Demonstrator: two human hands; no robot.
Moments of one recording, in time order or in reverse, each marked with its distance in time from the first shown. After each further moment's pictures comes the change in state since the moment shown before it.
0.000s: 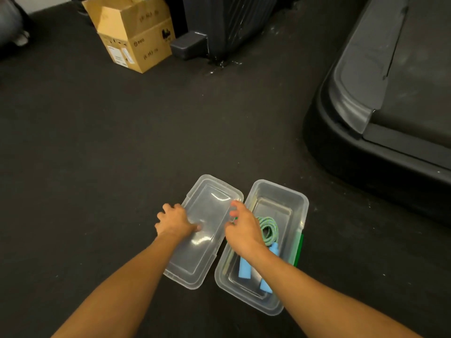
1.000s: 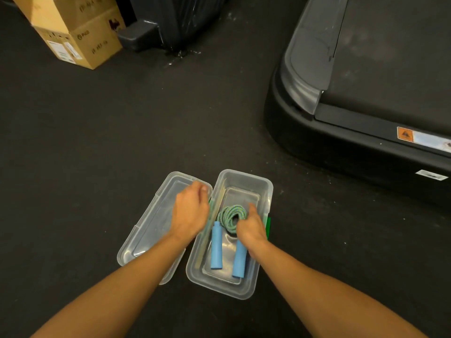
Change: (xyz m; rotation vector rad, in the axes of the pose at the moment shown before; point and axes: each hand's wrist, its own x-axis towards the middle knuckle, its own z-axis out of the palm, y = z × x) left_hand -0.062 0.096 0.003 -0.490 0.315 0.580; right_hand 0.011 0.071 -0.049 0.088 0.170 0.322
